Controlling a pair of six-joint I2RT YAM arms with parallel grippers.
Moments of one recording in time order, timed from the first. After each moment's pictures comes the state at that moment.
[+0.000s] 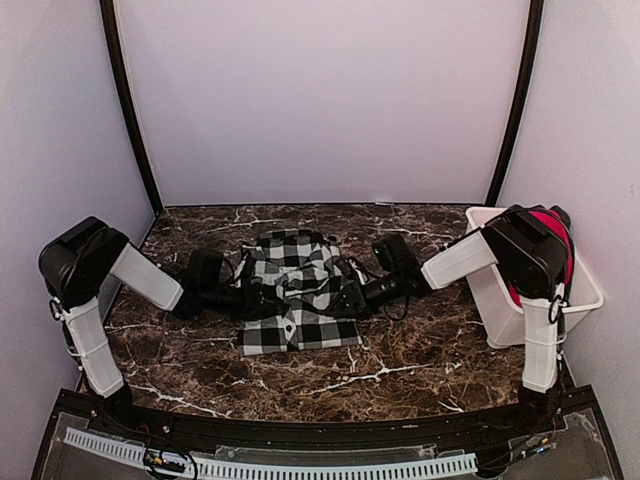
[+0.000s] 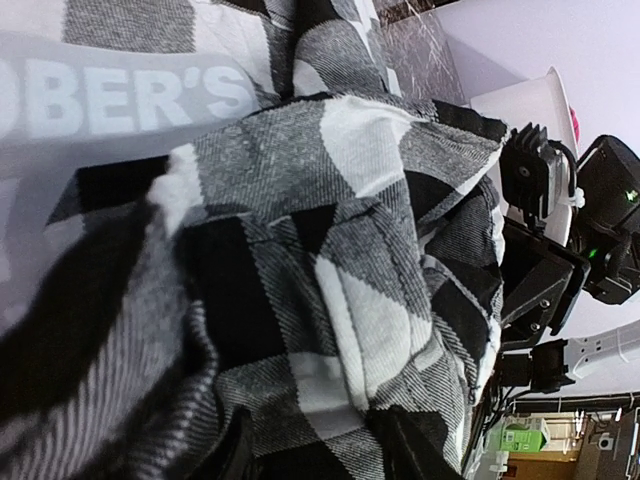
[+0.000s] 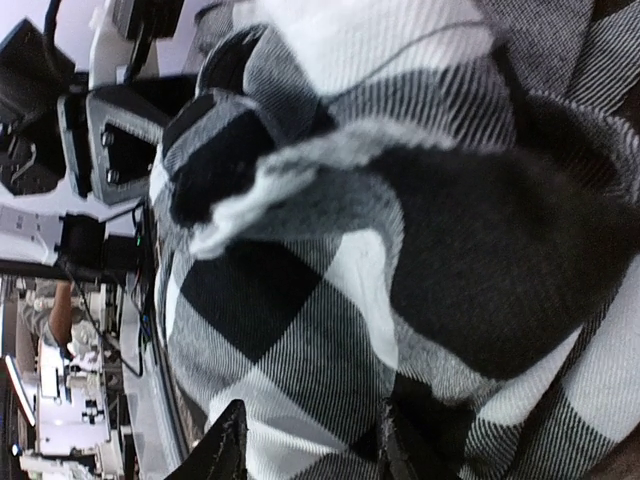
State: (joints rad) left arm -0.47 1.87 0.70 0.53 0.64 -0.75; right arm 0.66 2.09 1.12 0.16 -0.86 0.48
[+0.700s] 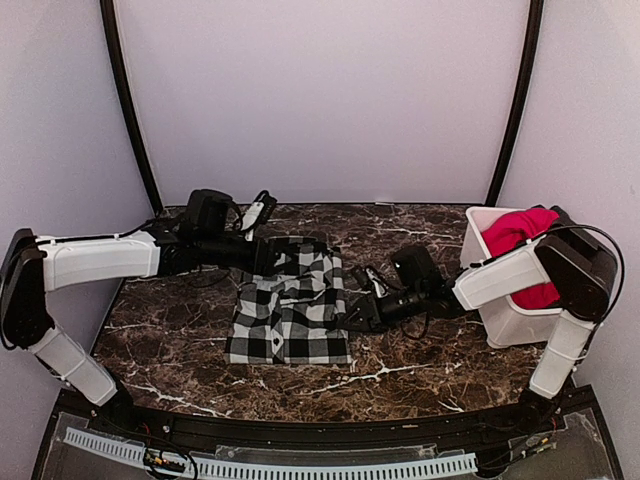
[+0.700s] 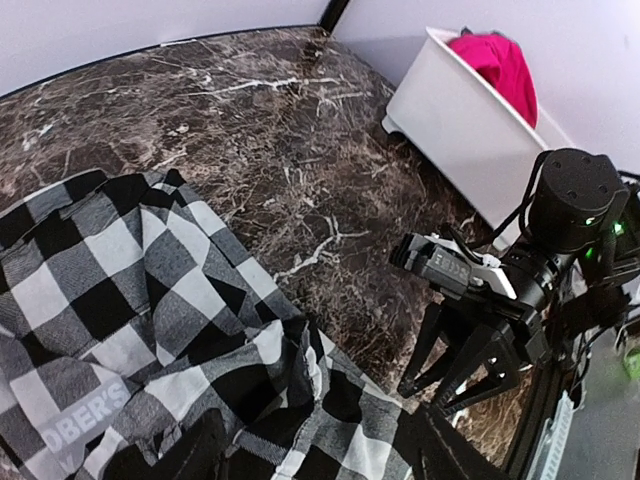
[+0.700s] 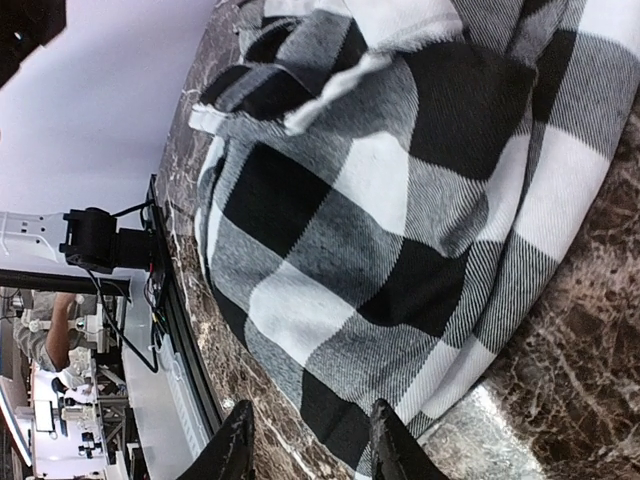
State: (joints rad) left arm -0.64 1.49 0.99 -0.05 0.38 -0.29; right arm 0.75 1.75 0.79 0.26 -0.70 0.63
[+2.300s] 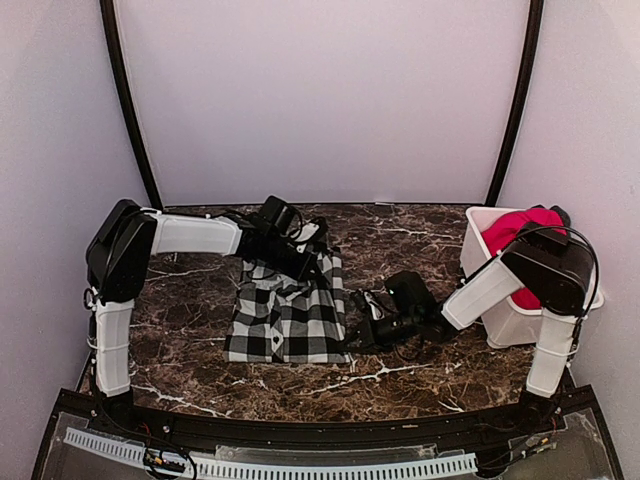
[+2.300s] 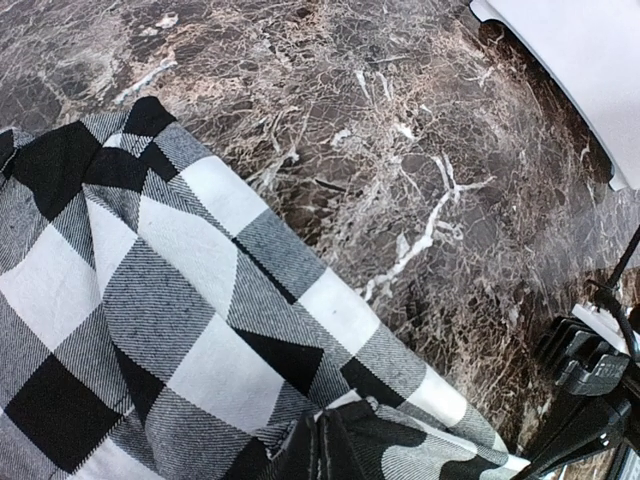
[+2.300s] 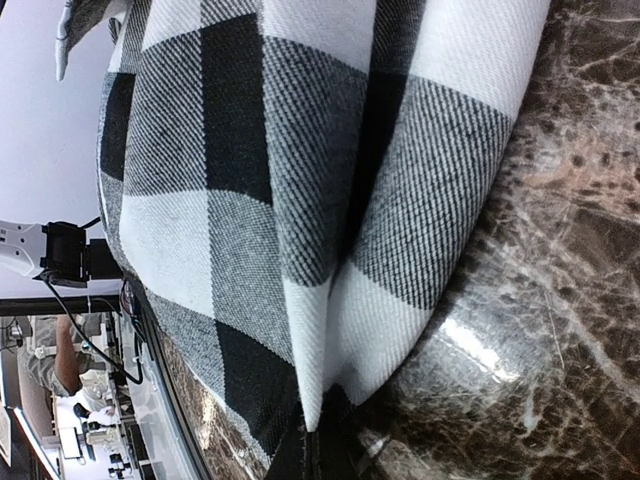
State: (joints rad) left arm -0.66 2.10 1.51 -0.29 0.33 -0.07; right arm 0.82 1.89 0.70 0.46 -0.64 0.78
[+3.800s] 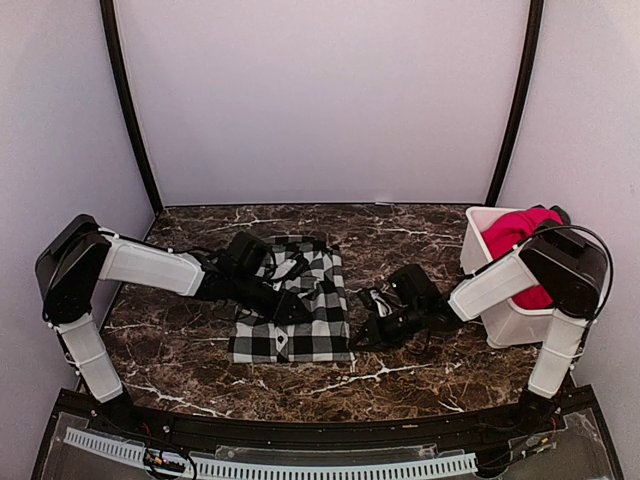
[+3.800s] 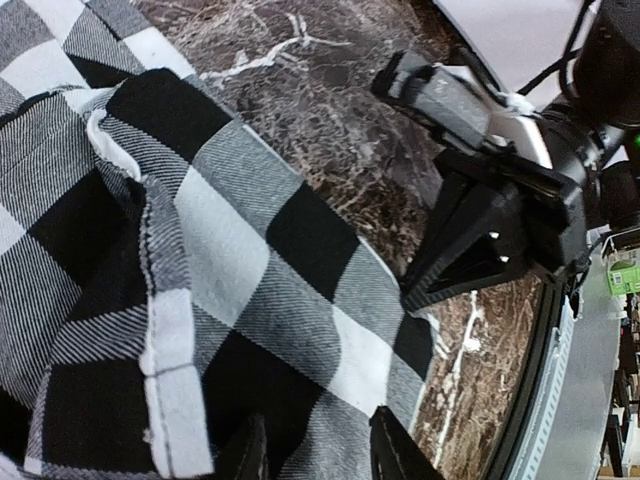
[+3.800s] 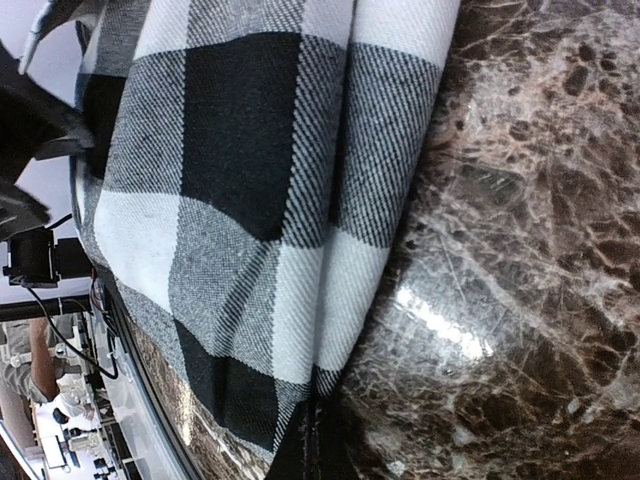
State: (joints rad) left arm -0.73 1.72 0.94 -0.04 0.53 -0.28; right arm 0.78 1.81 0.73 0.22 -0.60 0.69
